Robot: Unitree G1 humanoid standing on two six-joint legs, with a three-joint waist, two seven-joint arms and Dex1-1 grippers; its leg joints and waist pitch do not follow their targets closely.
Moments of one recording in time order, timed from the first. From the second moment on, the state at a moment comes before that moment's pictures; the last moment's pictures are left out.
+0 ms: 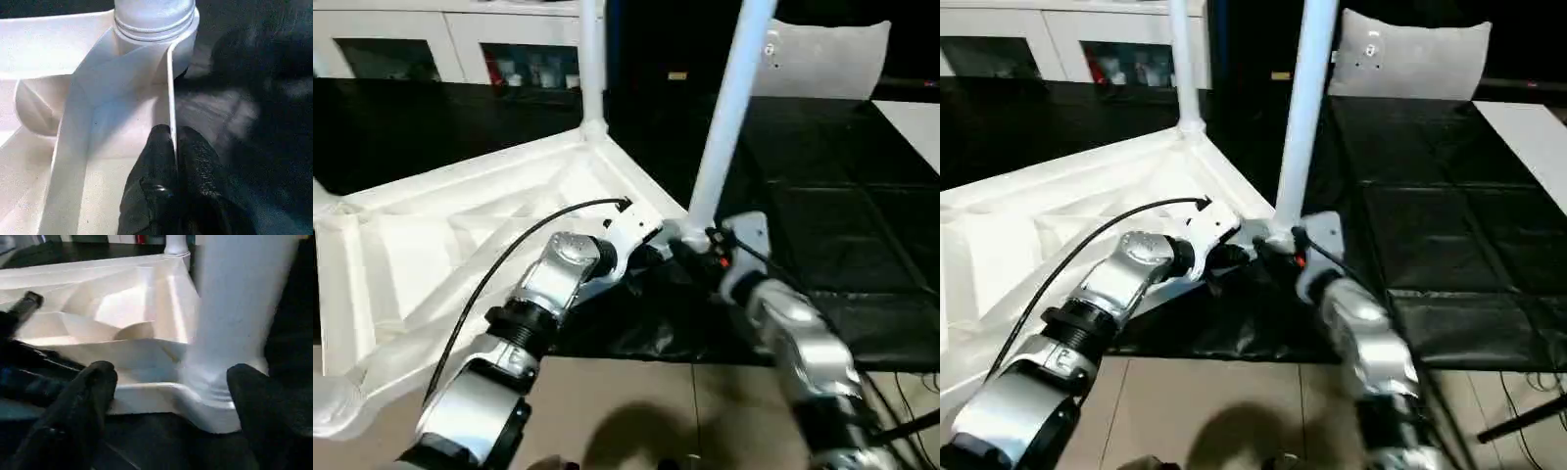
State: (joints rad) left arm -0.75 0.13 -0.27 0.67 0.13 0.30 -0.81; right arm -0.31 -0.17 -0.03 0.19 0.16 0.29 0.52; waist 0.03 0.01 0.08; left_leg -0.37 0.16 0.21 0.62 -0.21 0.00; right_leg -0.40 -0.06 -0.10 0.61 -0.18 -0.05
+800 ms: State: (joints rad) left arm -0.75 0.39 -0.43 0.71 0.09 -0.16 -1.46; right arm -0.34 -0.59 0.10 0.22 0.29 0.21 1.35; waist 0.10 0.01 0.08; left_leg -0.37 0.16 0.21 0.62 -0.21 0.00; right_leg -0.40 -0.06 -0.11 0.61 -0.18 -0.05
